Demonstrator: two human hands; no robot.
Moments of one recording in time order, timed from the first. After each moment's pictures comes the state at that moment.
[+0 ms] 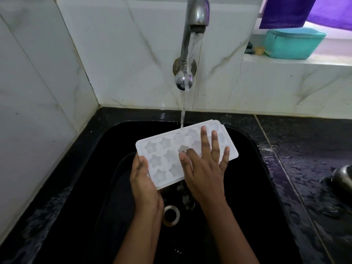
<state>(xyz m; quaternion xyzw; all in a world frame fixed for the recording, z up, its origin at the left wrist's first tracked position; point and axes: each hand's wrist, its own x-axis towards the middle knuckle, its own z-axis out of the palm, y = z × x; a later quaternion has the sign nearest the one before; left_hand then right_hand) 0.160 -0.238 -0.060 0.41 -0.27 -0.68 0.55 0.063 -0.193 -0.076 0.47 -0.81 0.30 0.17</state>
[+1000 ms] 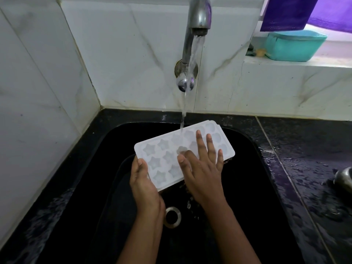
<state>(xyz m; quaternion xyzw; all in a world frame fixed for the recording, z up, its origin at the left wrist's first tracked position) 0.162 -0.236 -0.057 0.43 -0.26 -0.66 0.56 0.065 -0.193 -0.067 0.50 -0.80 0.32 0.03</state>
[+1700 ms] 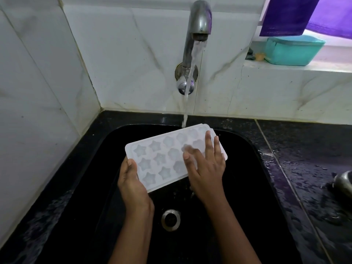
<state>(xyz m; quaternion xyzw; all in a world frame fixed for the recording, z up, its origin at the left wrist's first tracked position) 0.175 -0.250 -0.055 0.45 -0.26 -0.62 0.59 0.055 -0.198 -0.066 0.45 -0.80 0.39 -0.03</state>
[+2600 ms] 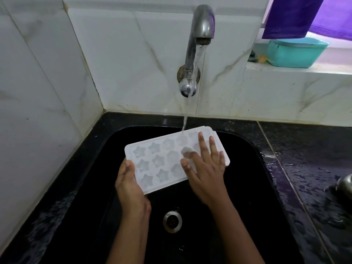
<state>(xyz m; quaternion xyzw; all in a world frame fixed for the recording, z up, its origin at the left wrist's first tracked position) 0.184 -0.259 -0.059 0.46 -0.26 -0.63 0.57 0.050 -0.195 -0.066 0.52 -0.79 0.33 0.01</state>
